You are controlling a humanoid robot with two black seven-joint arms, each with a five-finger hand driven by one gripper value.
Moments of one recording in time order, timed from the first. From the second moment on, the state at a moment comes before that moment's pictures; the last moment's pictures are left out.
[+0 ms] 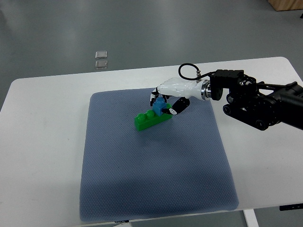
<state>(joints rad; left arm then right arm) 0.06 0.00 -0.09 -0.12 0.07 -0.20 -0.04 1.10 -0.24 0.10 0.80 -1.55 0.04 0.42</state>
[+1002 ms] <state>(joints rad) 0.06 0.00 -0.09 -0.12 0.07 -0.20 -0.04 1.09 -0.21 0.06 0.79 -1.56 0.03 0.42</state>
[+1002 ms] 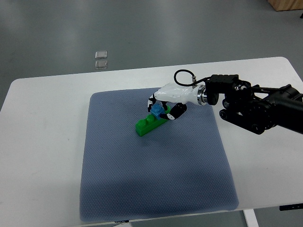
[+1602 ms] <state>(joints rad) 0.06 0.00 -0.09 -0.12 0.07 -0.20 -0.04 1.09 -0.21 0.06 0.79 -1.56 0.02 0.40</state>
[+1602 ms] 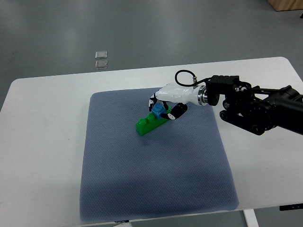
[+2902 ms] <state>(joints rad) 0.06 0.00 -0.09 -0.12 0.07 -0.20 -0.04 1.09 -0.22 0.07 0.81 -1.54 0.03 0.41</state>
